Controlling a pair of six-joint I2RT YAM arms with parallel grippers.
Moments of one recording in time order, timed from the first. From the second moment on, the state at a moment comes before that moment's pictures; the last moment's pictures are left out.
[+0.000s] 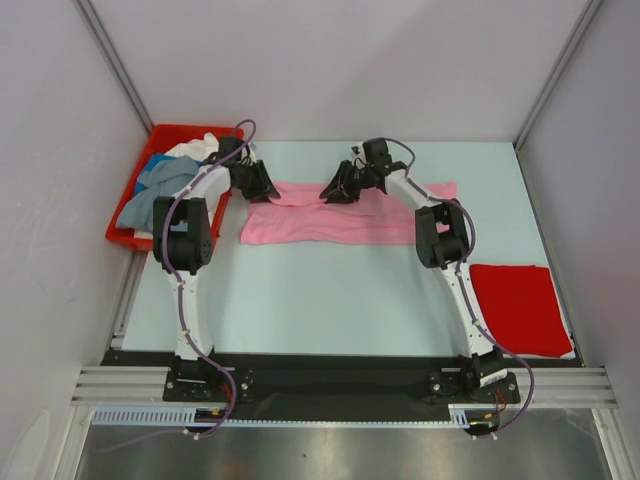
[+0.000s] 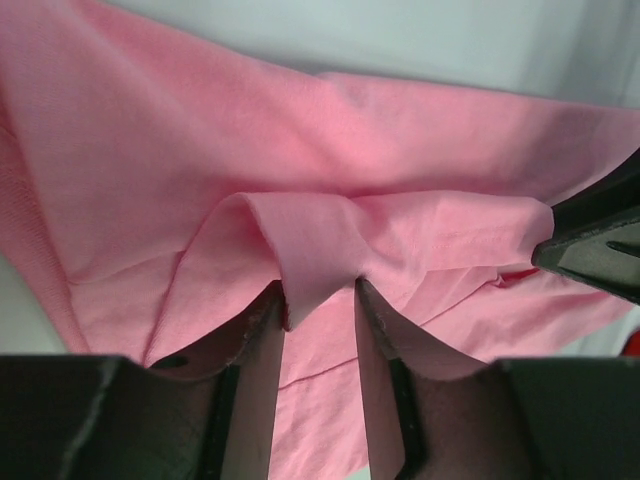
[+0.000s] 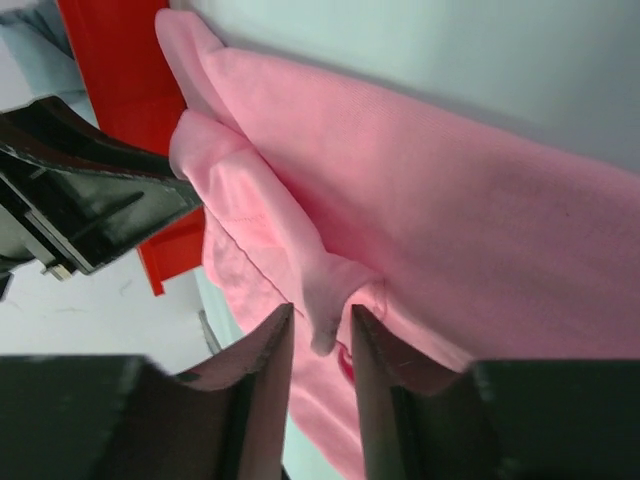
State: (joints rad) left arm -0.08 2.27 1.81 -0.52 0.41 -0.41; right arm 0.36 2.67 2.30 -0.42 -0.77 0.78
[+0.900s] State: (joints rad) left arm -0.01 2.08 1.68 -0.69 0.51 -0.43; right arm 0.36 2.53 2.18 -0.62 -0.84 0.83
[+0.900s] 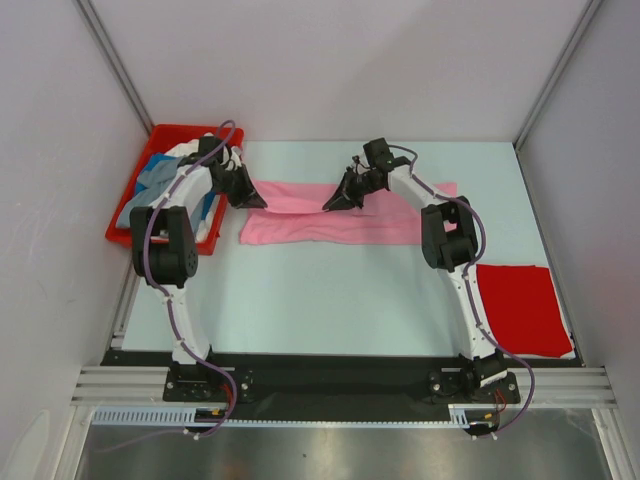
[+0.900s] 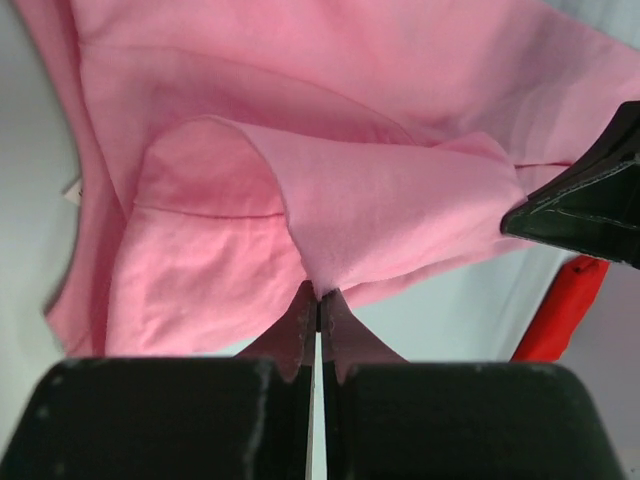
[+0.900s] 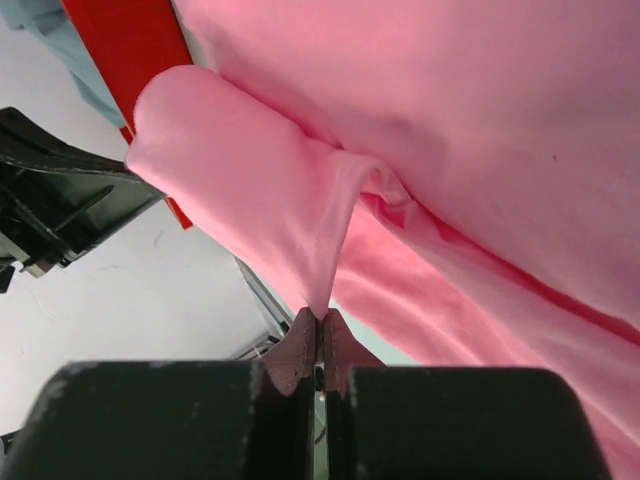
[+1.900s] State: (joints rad) left arm 0.02 2.06 1.55 -0.79 0.49 -0.36; right arm 0.39 2.53 2.16 -0.81 -0.75 0.65
